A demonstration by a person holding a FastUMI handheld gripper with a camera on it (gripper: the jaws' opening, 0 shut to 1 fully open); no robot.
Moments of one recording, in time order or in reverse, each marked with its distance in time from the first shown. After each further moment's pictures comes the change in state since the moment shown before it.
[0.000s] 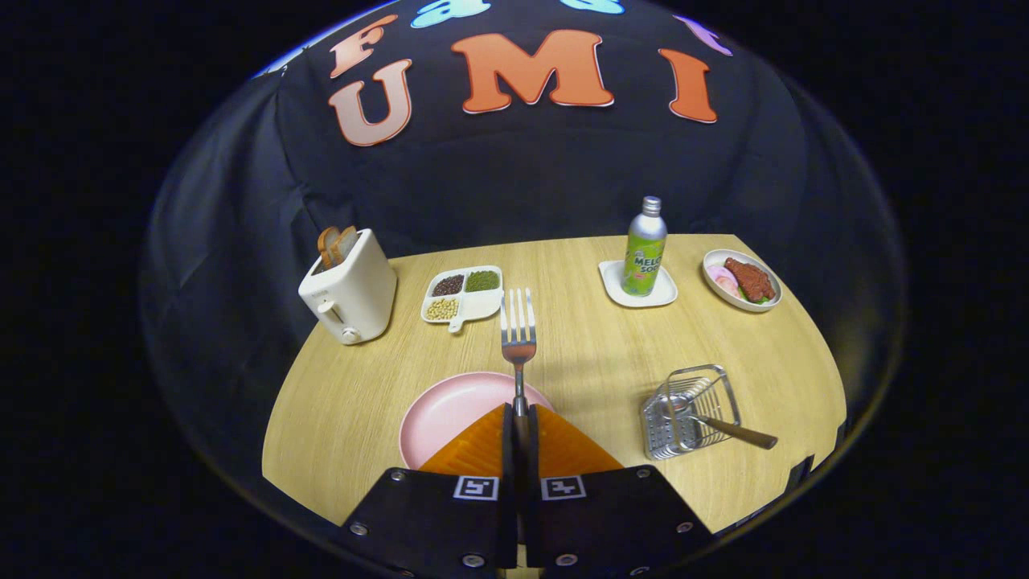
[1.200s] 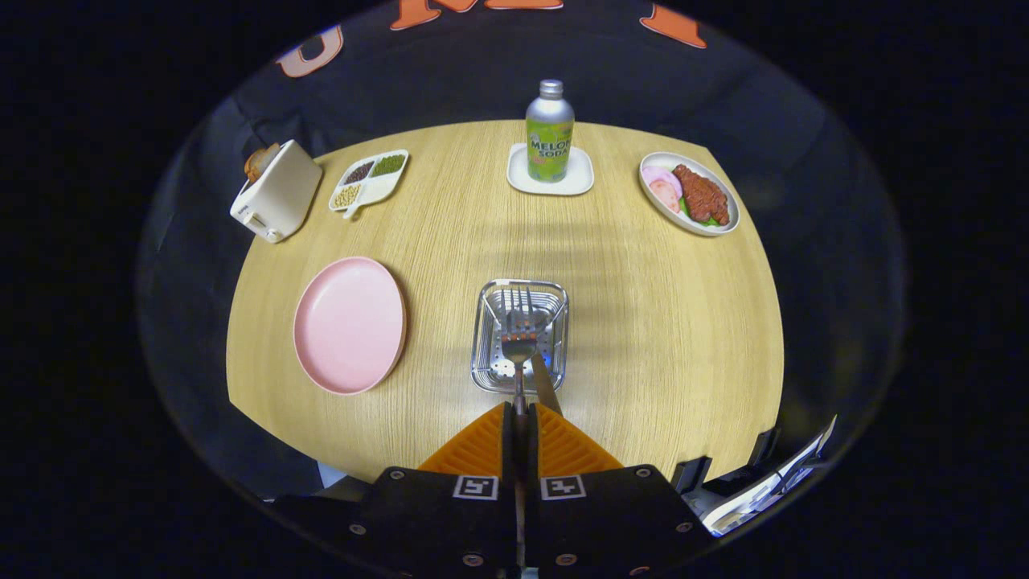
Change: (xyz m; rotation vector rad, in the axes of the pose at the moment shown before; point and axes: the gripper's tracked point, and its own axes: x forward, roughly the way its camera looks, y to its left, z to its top) arm -0.016 -0.156 -0.063 -0.108 0.594 -0.052
